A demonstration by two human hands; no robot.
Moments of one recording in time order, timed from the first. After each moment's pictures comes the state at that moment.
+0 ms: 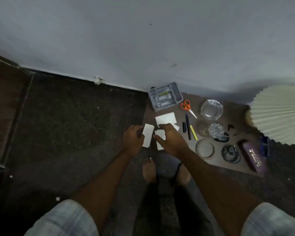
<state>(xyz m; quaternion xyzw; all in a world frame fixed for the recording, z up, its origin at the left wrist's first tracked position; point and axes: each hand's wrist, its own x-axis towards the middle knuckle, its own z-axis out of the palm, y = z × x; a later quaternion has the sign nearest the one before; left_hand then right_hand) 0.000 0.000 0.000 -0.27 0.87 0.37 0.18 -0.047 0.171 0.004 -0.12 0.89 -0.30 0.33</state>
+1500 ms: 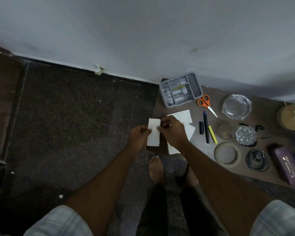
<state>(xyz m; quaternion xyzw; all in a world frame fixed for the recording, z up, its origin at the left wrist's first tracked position) -0.020 -0.027 -0.092 -0.45 0.68 0.53 0.23 -0.074 0.116 -0.087 0.05 0.85 -0.42 0.32</state>
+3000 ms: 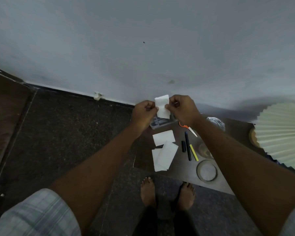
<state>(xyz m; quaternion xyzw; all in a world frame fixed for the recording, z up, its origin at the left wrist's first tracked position) -0.156 0.015 0.008 -0.27 0.76 0.59 0.05 -0.218 0.181 0.018 -0.09 0.86 -0.45 0.21</state>
